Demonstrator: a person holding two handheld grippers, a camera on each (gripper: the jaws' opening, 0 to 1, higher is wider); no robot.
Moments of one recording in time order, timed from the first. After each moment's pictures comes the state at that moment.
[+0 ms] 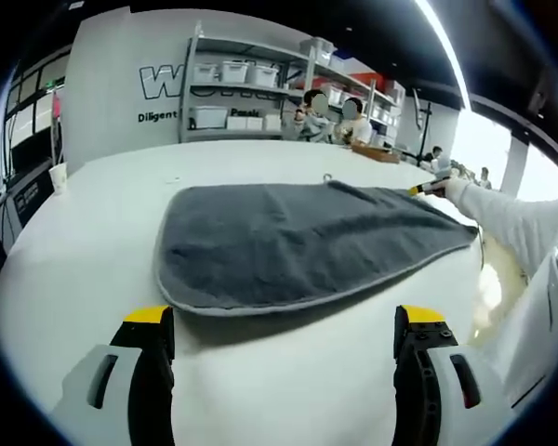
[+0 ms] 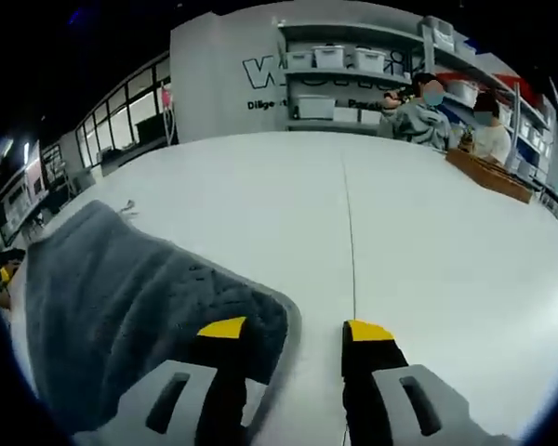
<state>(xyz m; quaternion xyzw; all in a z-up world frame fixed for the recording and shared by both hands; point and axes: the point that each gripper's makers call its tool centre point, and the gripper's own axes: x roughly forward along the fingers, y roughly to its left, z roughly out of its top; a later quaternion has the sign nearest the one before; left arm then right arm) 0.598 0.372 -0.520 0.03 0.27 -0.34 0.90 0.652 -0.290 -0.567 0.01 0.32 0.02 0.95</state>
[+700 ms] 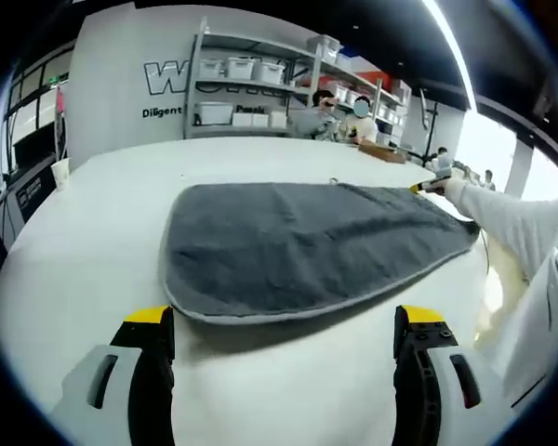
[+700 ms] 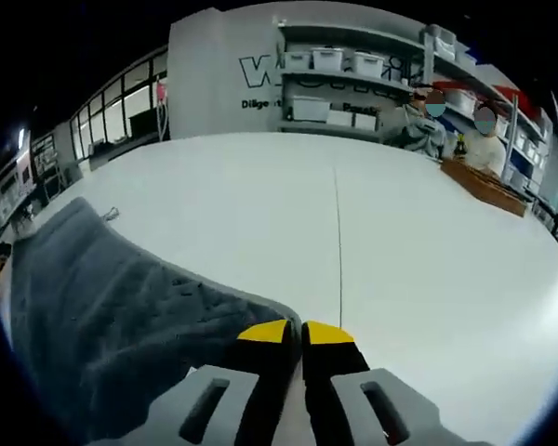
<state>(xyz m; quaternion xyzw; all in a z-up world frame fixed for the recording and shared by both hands) 0.612 0.374 -0.522 0.02 0.28 -0.33 0.90 0.695 -0.324 -0.567 -0.01 0.32 0.00 0.95</state>
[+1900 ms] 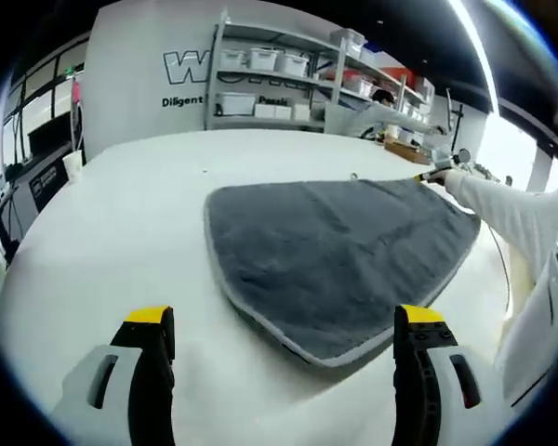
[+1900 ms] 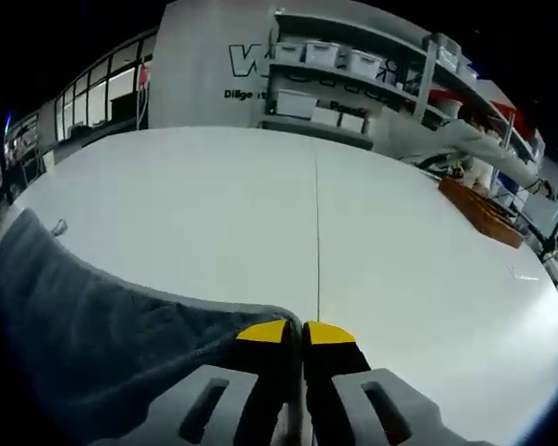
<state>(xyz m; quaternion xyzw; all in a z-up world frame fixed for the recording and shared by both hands) 0.656 0.379 -0.525 0.02 0.30 -0.29 0.91 0.799 -0.349 -0.564 -0.05 0.32 -0.05 0.94</state>
